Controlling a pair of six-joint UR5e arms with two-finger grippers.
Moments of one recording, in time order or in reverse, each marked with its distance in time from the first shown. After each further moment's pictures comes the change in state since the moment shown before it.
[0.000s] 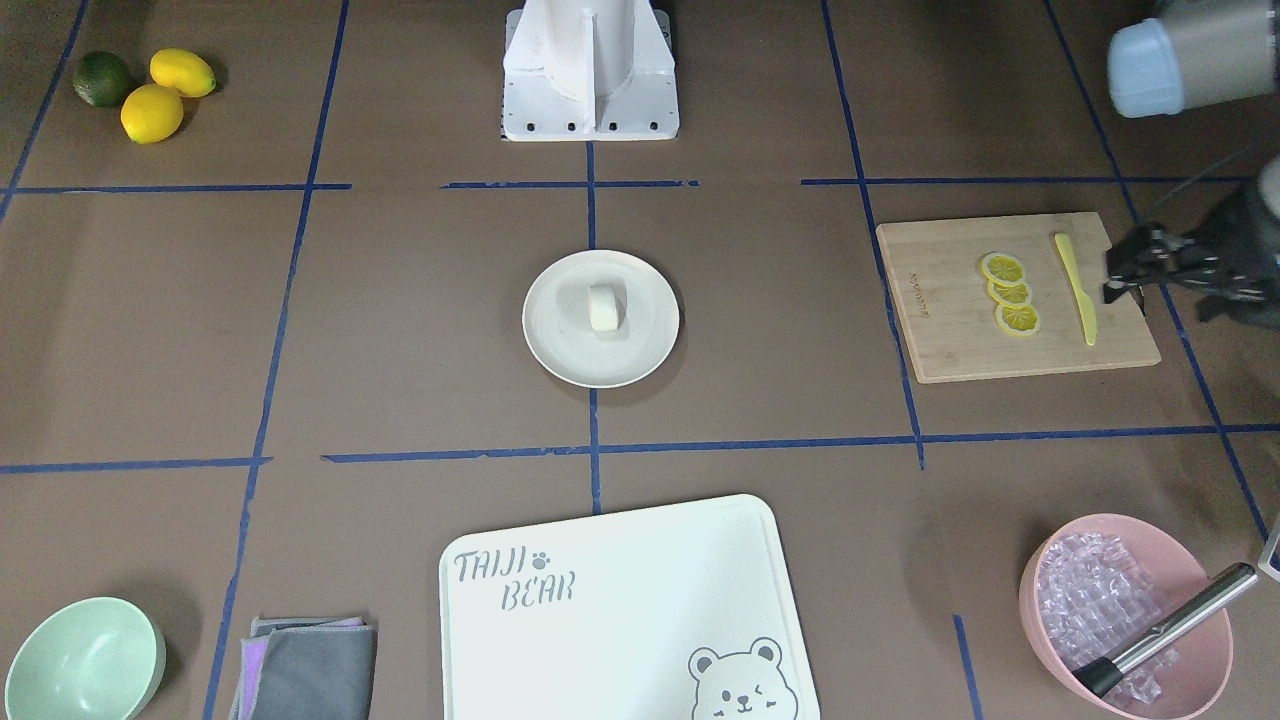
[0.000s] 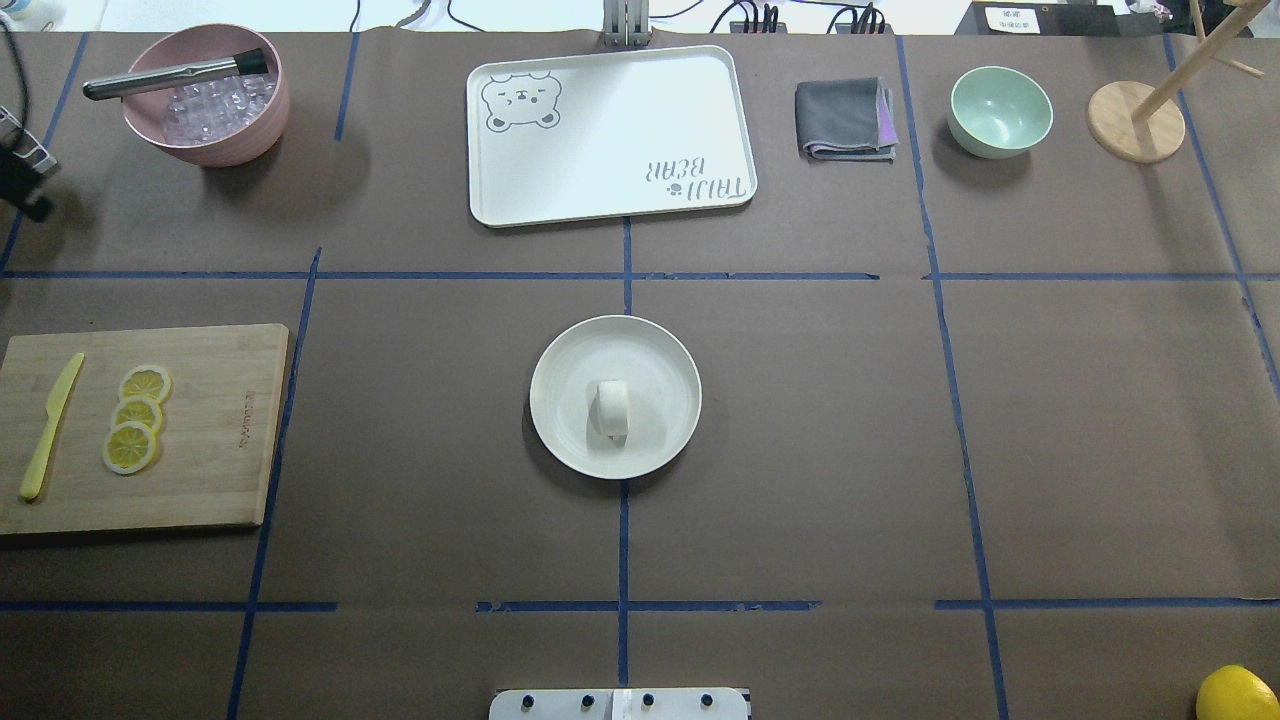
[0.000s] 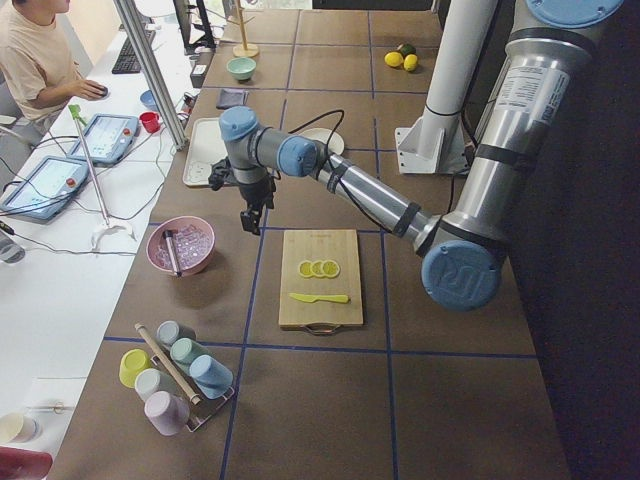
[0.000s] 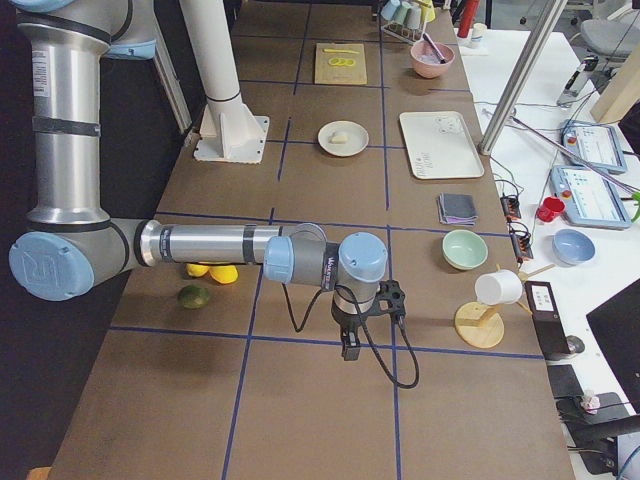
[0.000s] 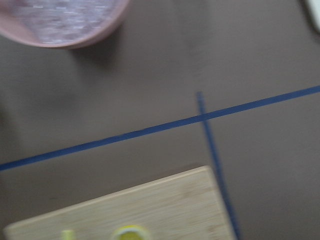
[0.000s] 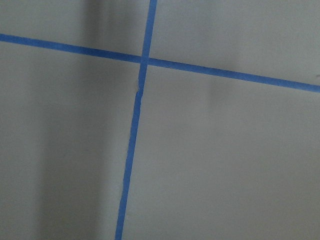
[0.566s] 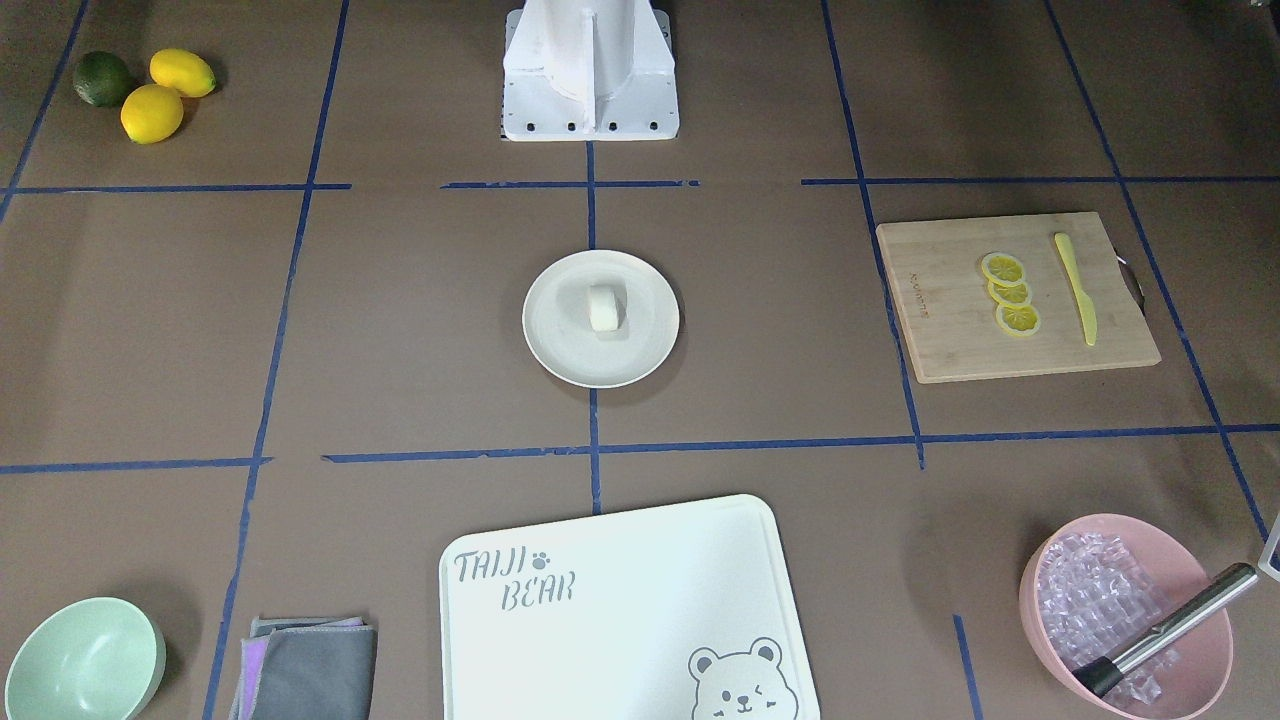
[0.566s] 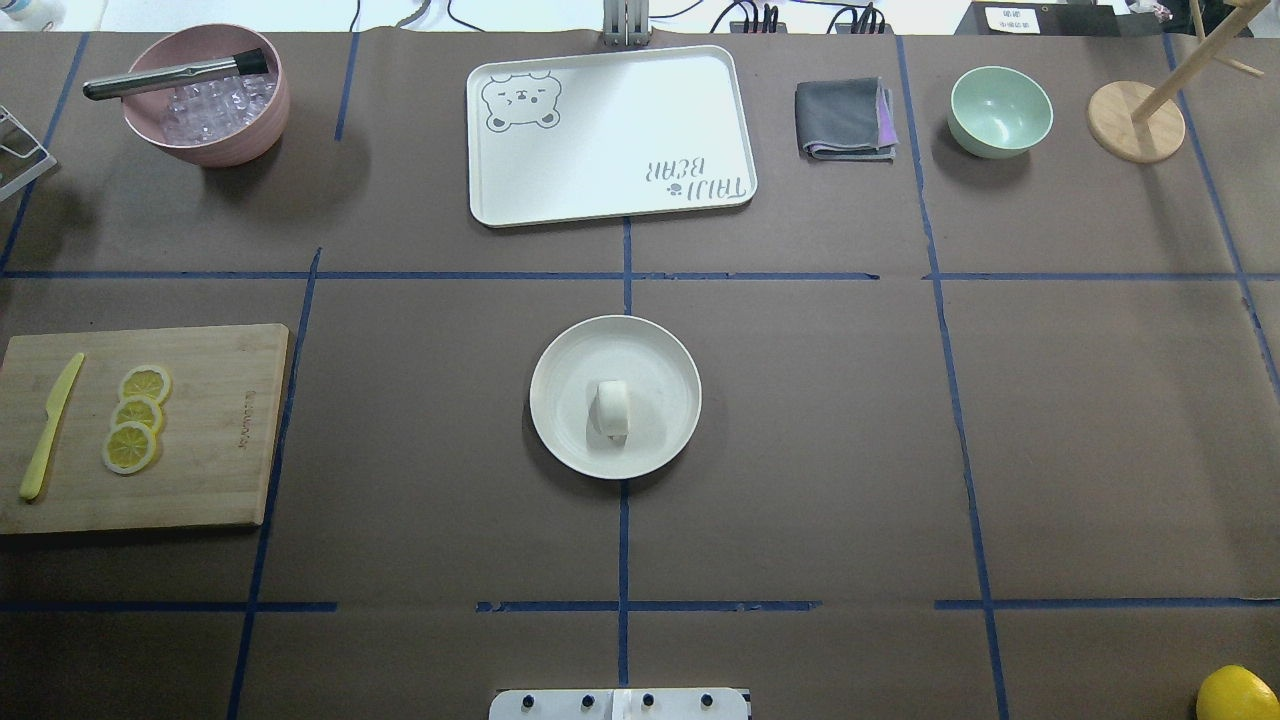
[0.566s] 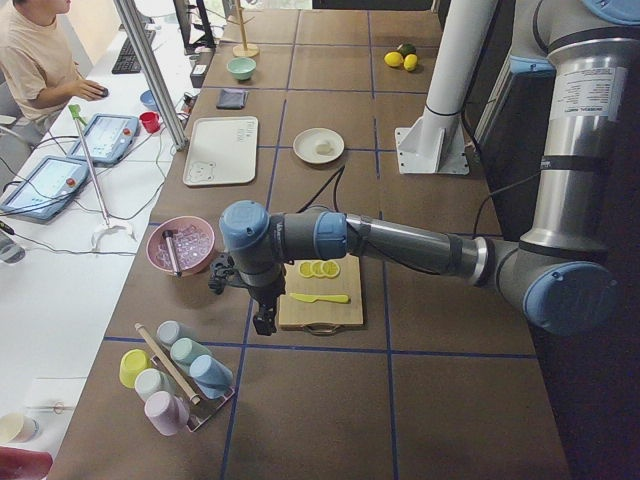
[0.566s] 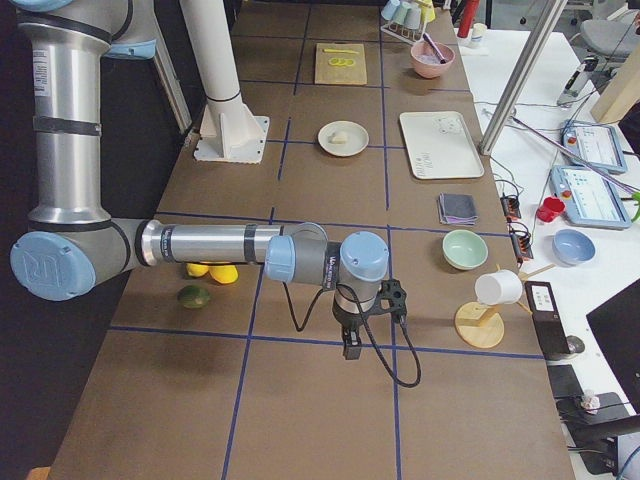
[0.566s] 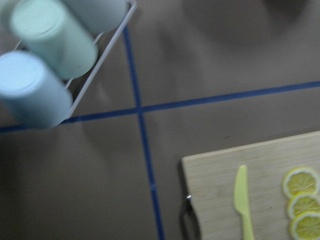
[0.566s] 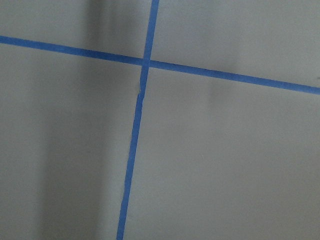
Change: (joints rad) left arm -0.233 0.204 0.093 -0.007 -0.013 0.235; right arm -0.001 0.003 -0.001 0.000 0.003 0.001
